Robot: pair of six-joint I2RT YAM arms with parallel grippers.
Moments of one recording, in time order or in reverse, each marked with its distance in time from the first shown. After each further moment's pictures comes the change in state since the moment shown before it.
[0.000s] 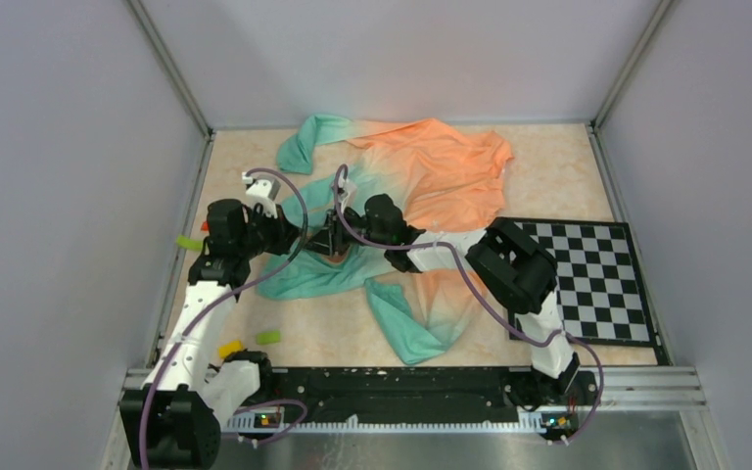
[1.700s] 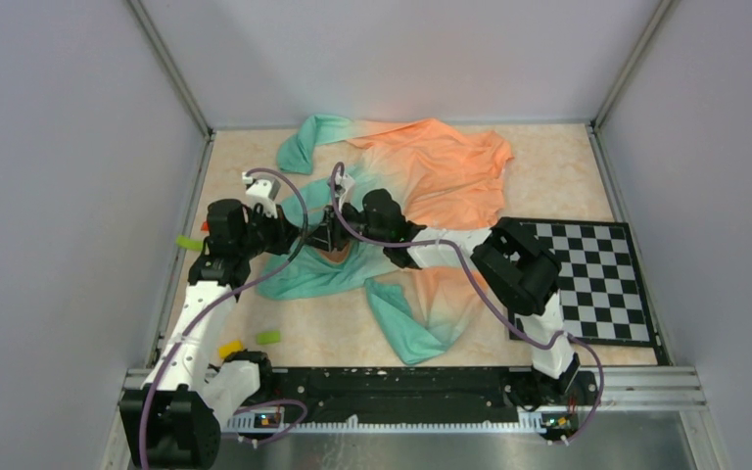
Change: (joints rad) left arm -0.002 0.001 0.000 0.000 0.000 0.001; right arm 0.001 -0.025 0.031 -0.077 0.036 -0.093
